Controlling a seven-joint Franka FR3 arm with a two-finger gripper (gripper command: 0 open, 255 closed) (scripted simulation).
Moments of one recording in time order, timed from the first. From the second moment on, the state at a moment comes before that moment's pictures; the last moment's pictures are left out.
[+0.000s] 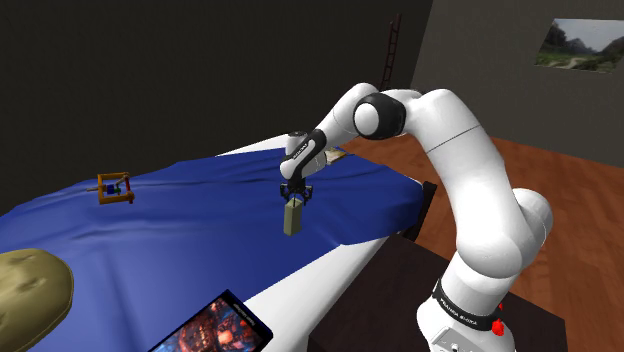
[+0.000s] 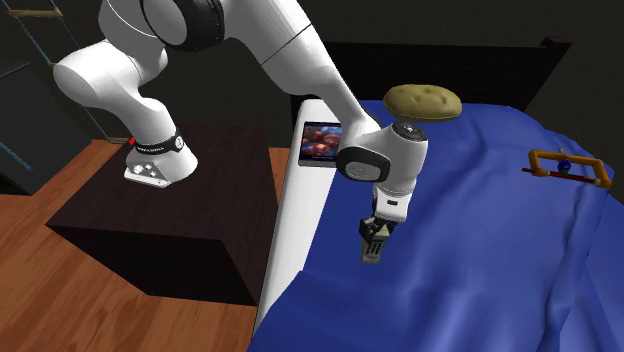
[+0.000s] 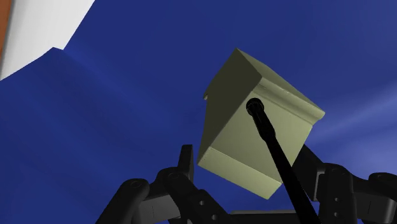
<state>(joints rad) -0.20 0.87 -0.03 -1.61 -0.10 2.52 0.84</state>
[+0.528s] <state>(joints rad) -0.20 0.84 -0.03 -1.63 -0.10 2.50 0.84</state>
